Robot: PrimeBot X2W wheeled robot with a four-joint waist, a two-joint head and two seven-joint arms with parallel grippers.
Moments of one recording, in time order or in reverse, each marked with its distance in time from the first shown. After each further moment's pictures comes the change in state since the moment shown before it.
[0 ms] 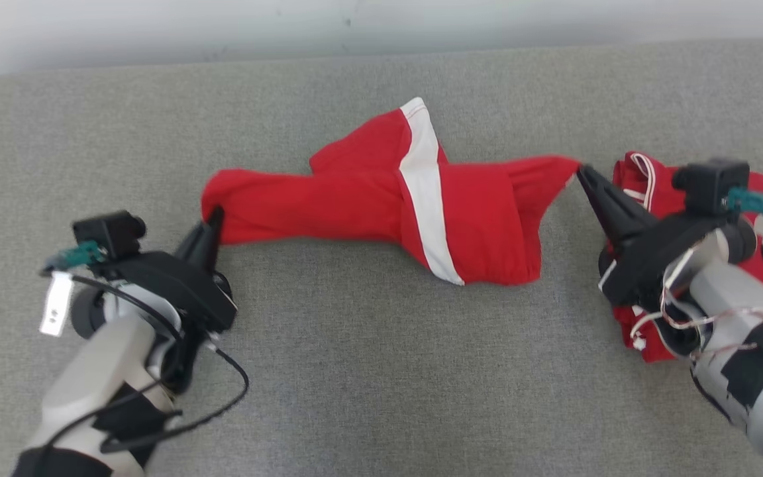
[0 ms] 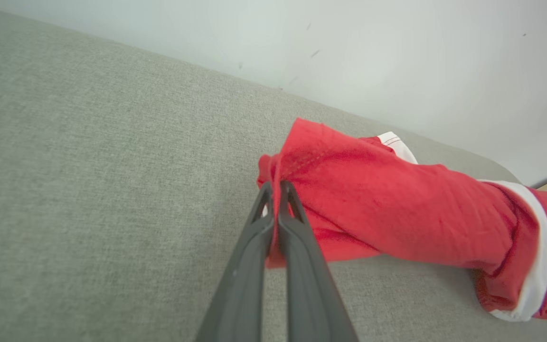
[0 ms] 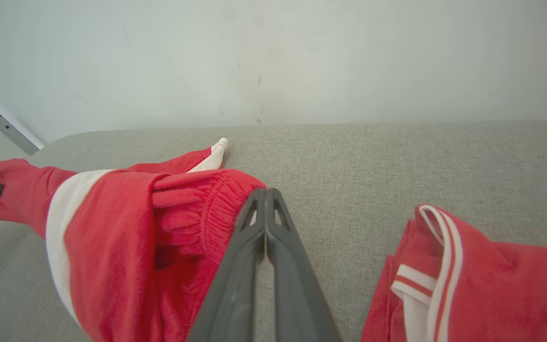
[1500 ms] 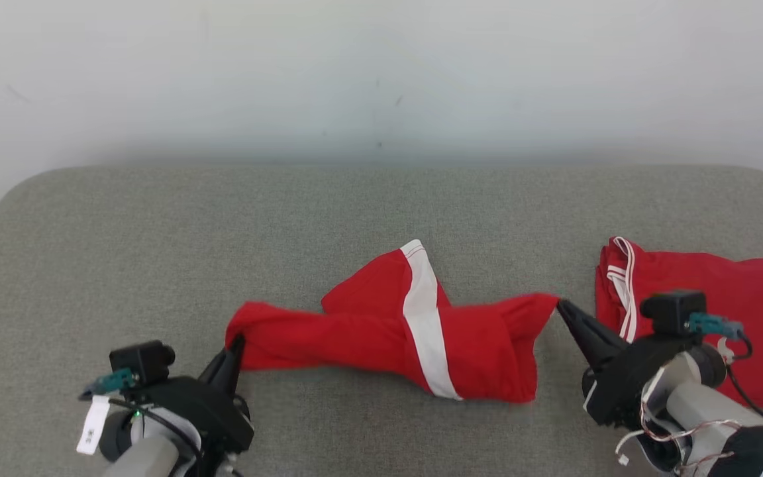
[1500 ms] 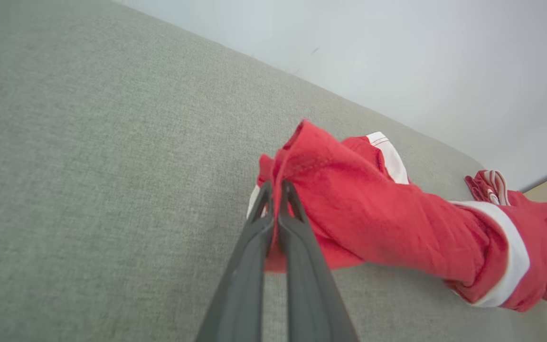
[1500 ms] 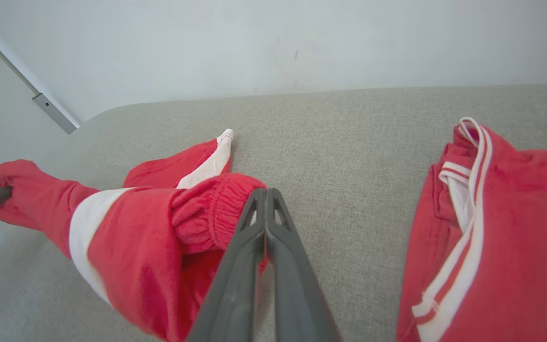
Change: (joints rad) left arm 0.305 0.001 -0.030 -0.090 -0.012 0.022 -0.036; right arm 0.287 0.001 0.043 -0.060 0.060 -0.026 -0.007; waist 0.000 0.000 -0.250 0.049
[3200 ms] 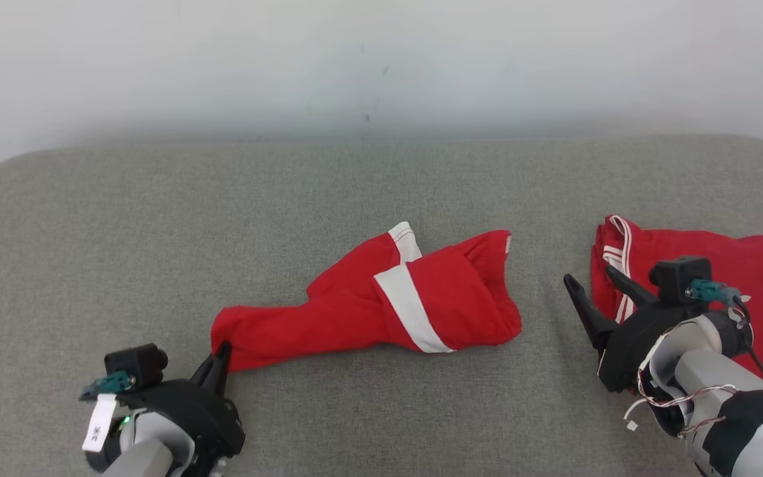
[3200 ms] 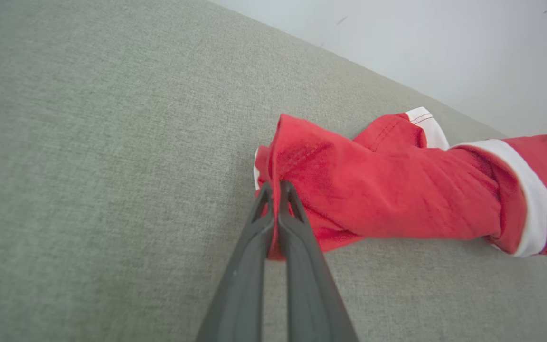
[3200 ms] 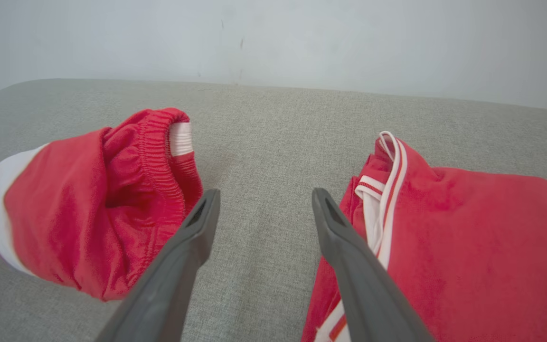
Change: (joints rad) left arm -0.042 -0.031 0.012 0.100 0.028 0.012 -0.009; right arm -0.141 0.059 0.014 0.238 -0.119 -0.012 -0.010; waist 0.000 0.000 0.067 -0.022
